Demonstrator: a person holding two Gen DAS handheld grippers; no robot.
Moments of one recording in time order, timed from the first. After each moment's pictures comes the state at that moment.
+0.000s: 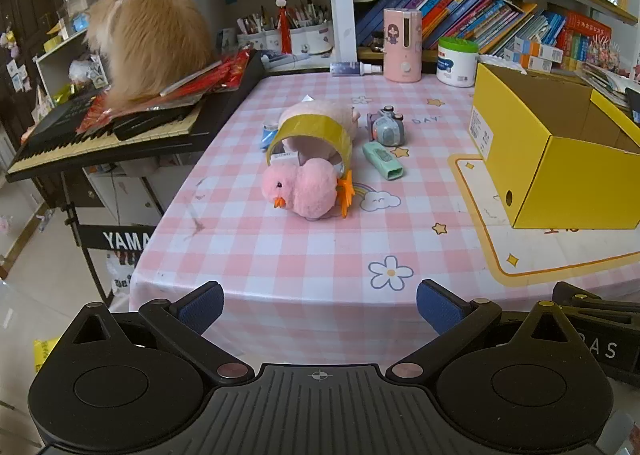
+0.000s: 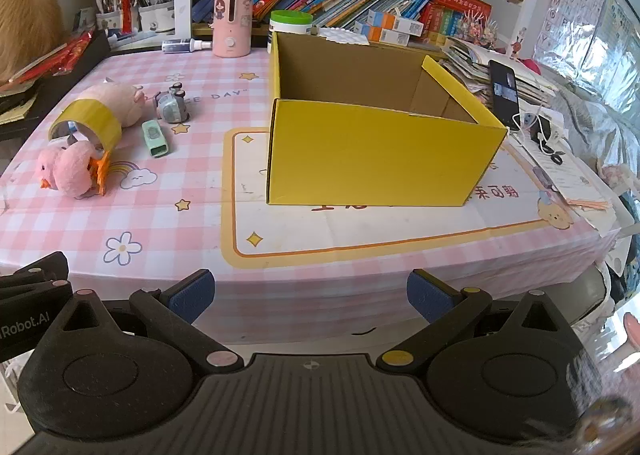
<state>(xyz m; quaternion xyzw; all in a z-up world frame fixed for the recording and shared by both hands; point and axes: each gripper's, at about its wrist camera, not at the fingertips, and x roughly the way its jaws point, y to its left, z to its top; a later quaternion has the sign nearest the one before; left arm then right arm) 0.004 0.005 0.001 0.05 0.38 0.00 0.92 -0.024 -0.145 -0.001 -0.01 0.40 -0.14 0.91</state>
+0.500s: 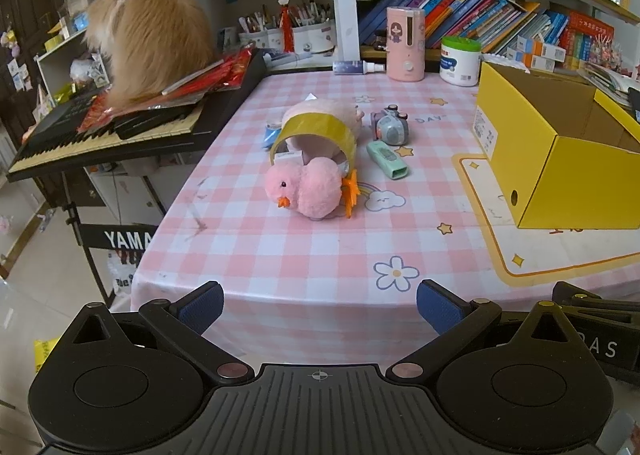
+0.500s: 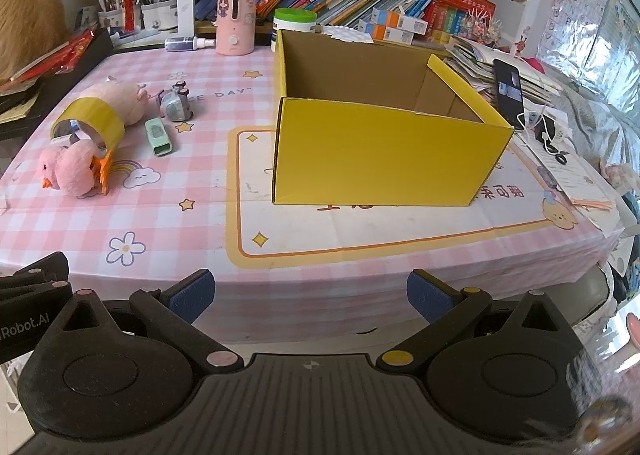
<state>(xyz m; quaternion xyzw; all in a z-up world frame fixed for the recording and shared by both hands) 0.005 0.007 -0.001 0.05 0.38 0.00 0.92 -0.021 -0.143 -0.002 -0.01 0.40 -0.13 0.91</state>
